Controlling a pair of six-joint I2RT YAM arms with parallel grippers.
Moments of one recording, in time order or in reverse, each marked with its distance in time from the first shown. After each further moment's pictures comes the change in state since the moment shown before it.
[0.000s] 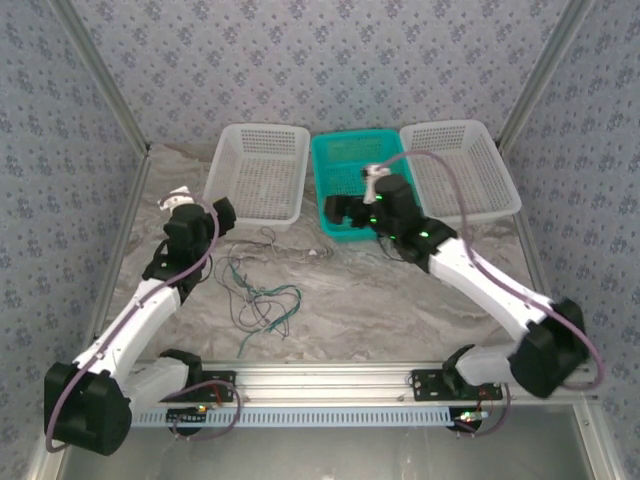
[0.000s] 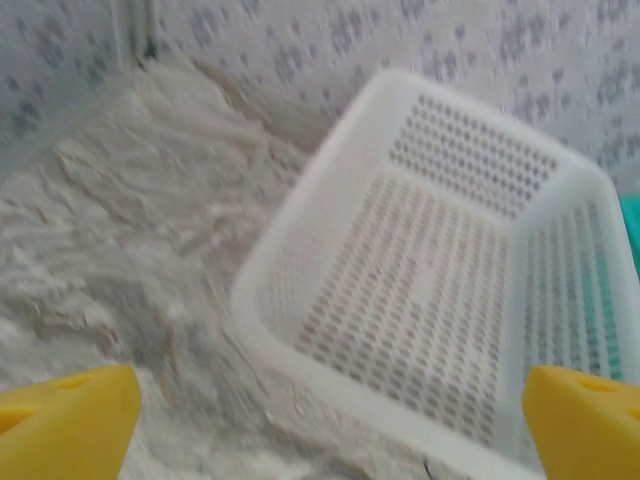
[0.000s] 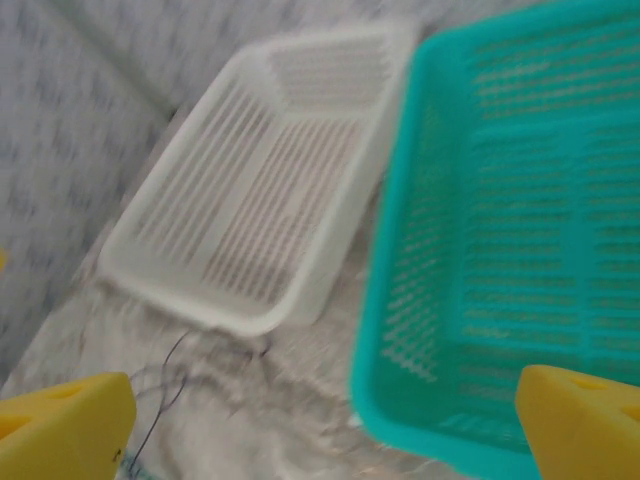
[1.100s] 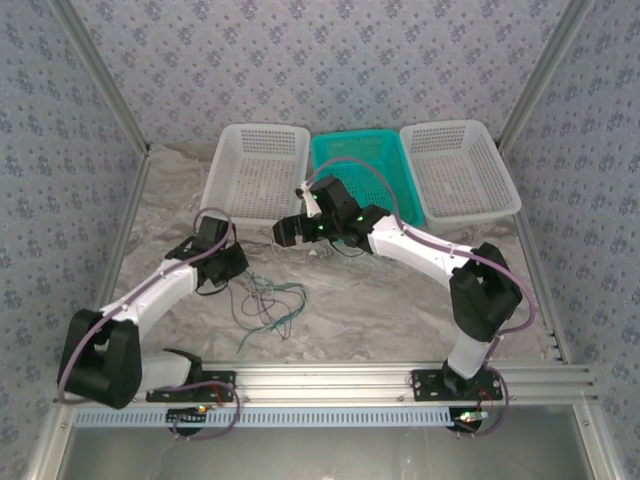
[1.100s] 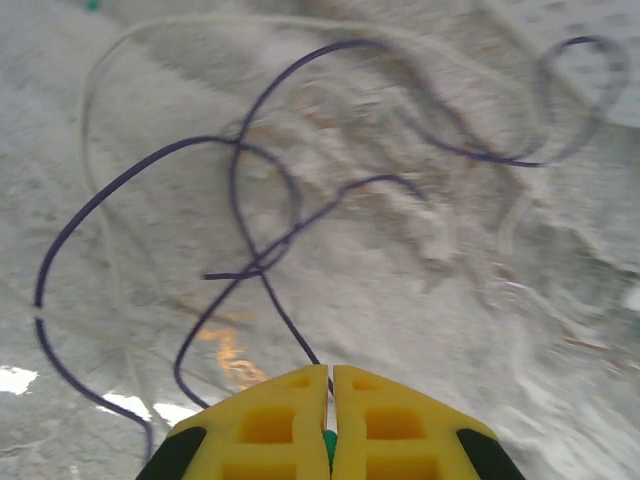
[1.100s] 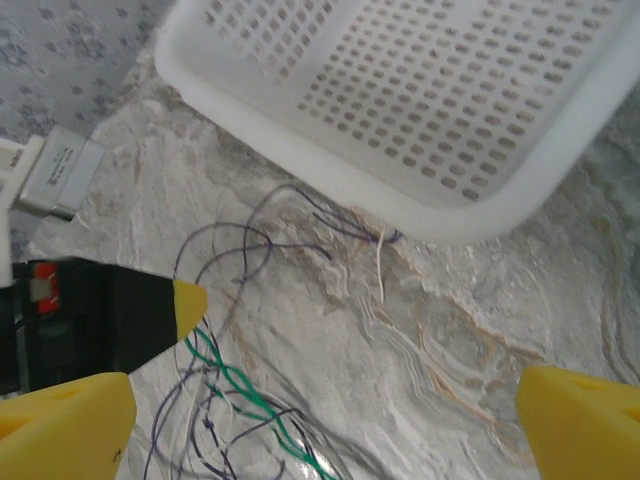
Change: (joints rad) left arm -0.035 0.213 -0.009 -0.323 0.415 -0.232; right arm 0.119 0.370 0.219 -0.055 -0.223 -0.056
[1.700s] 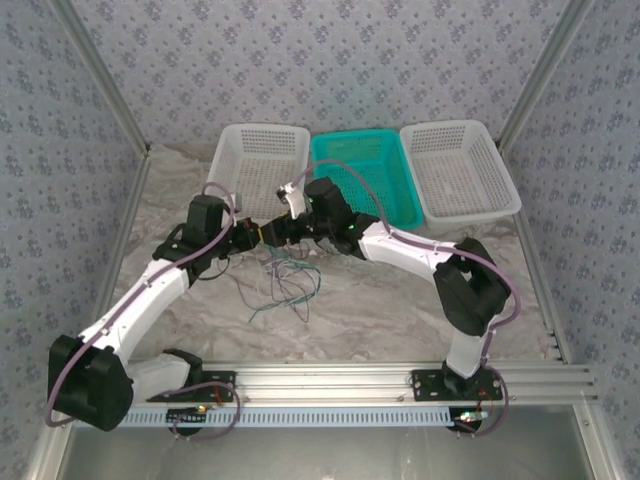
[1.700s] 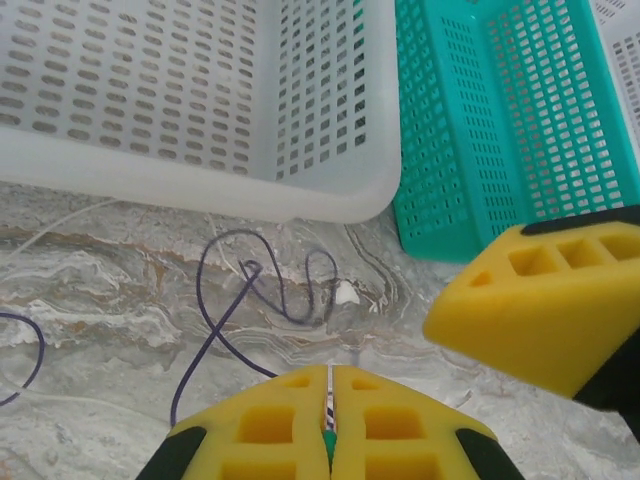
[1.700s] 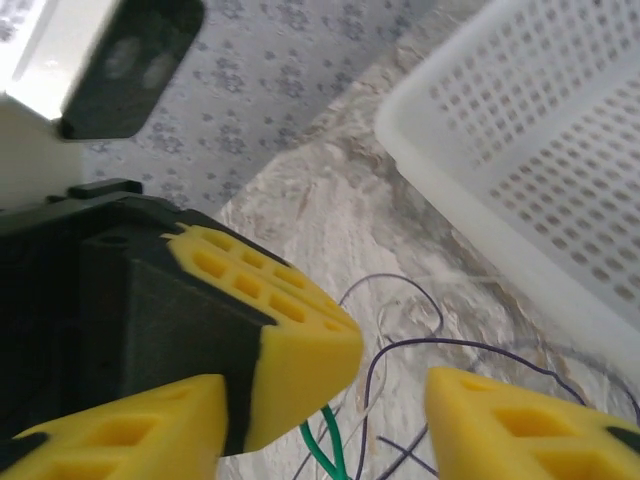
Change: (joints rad) left arm -0.036 -0.091 0.138 0.100 0.188 0.197; right arm 0.019 0.072 -0.044 0.380 -0.259 -0.044
